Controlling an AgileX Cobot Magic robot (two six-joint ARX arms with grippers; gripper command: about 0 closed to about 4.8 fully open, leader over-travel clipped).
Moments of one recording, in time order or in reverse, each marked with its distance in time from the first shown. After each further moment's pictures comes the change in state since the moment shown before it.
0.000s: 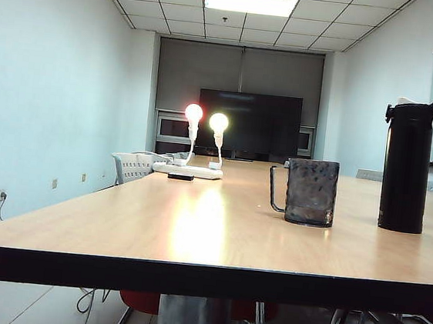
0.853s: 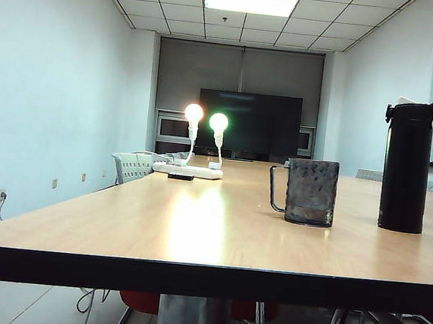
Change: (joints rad) left arm 0.027 0.000 -0.006 -0.023 -0.132 0.065; right arm 0.000 0.000 0.000 0.000 0.000 0.000
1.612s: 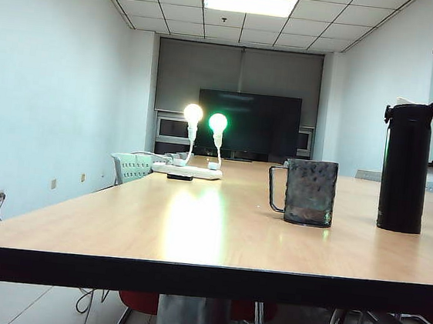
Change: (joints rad) left arm -0.001 -0.001 0.000 -0.001 0.000 0.000; right arm -0.037 -0.357 -0.270 0.094 0.043 0.000
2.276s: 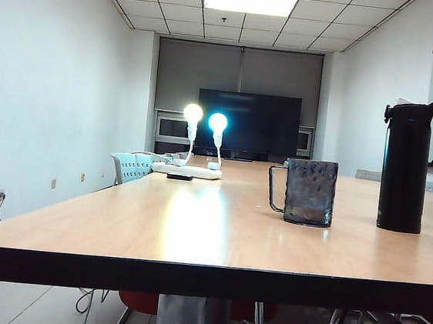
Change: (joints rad) left arm 0.000 0.001 0.000 -0.003 0.000 0.000; right arm 0.169 -0.004 -0.060 0.078 0.260 0.002
